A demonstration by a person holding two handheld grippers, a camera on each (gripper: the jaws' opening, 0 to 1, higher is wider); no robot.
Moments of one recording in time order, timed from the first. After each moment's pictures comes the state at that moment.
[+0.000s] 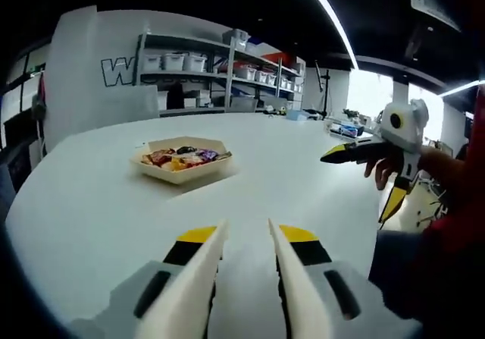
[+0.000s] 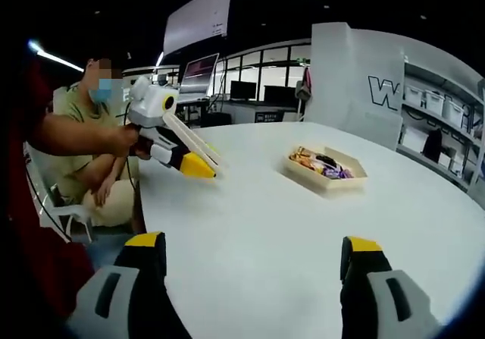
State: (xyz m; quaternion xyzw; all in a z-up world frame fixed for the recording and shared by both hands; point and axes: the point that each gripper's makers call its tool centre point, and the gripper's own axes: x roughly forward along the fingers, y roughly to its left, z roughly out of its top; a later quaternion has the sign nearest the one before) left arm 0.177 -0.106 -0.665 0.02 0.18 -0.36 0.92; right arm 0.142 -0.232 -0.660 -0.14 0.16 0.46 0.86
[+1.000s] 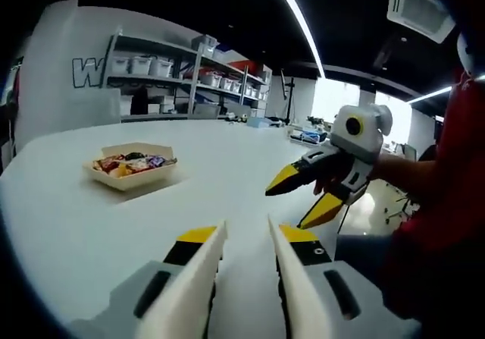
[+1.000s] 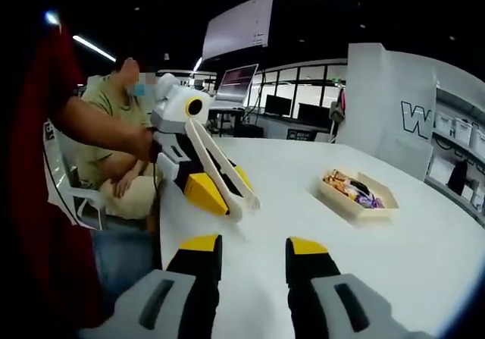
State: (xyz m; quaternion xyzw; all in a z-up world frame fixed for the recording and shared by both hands) left arm 0.148 -0.156 -0.658 -0.01 0.16 -0.45 0.88; right arm 0.135 -0.198 -0.659 -0.15 0.11 0.55 0.82
